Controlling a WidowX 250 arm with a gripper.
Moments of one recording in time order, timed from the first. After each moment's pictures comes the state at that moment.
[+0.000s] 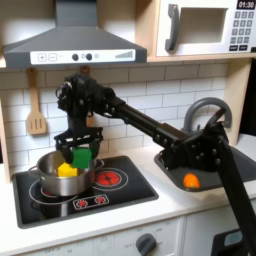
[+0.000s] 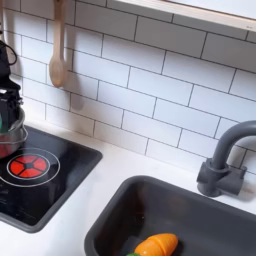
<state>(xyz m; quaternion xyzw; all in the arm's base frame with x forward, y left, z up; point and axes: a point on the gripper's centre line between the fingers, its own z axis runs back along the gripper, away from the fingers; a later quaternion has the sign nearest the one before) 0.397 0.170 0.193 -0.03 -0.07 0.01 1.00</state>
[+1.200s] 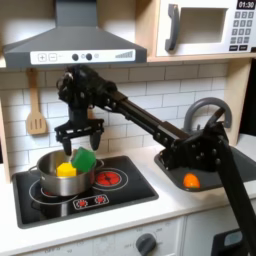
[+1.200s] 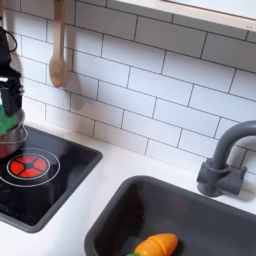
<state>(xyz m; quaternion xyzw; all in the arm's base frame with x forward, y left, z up) 0.399 0.167 0.212 -0.03 -0.09 0.00 1.00</state>
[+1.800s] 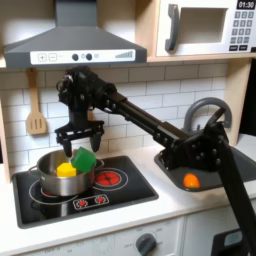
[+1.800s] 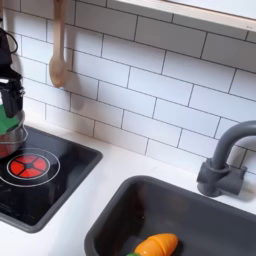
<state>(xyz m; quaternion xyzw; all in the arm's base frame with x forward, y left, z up) 0.400 0.166 0.207 -0.04 -0.09 0.00 1.00</state>
